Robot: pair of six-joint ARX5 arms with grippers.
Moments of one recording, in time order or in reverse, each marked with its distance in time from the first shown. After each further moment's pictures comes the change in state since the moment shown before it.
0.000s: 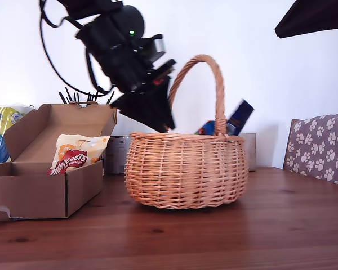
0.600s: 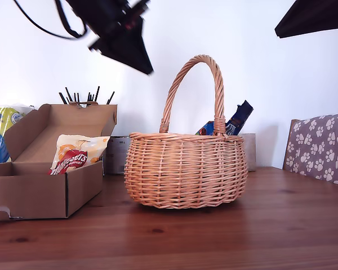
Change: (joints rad) left arm 0.056 -0.290 -0.114 0.098 -0.051 0.087; right arm 0.000 0.000 0.000 0.000 0.000 0.000
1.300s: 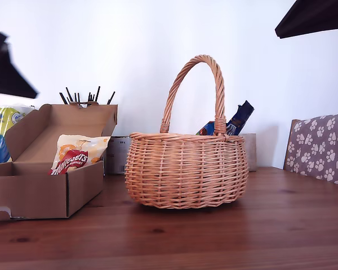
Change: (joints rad) left arm 0.428 -0.522 -0.906 0.621 0.203 0.007; right arm 0.000 0.000 0.000 -0.002 0.000 0.000
